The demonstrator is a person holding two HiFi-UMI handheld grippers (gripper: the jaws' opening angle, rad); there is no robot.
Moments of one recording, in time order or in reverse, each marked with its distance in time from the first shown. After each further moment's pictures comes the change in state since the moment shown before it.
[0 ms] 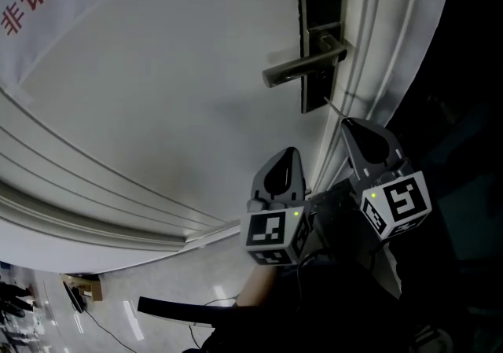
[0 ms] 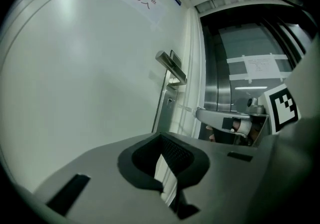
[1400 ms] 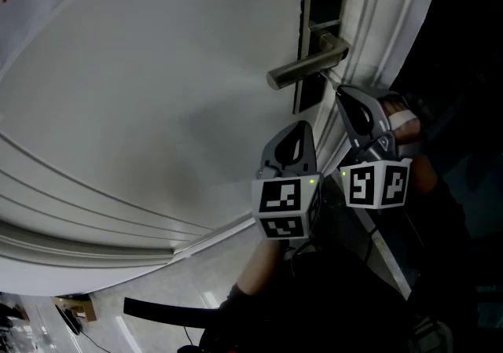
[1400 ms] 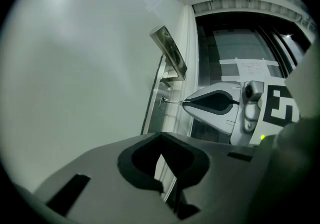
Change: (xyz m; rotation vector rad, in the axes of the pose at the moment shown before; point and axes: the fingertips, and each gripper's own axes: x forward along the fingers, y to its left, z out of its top) left arm 0.060 -0.014 0.006 0.022 0.017 -0.179; right arm 0.045 -0.022 0.007 -1.127 0.281 -0.204
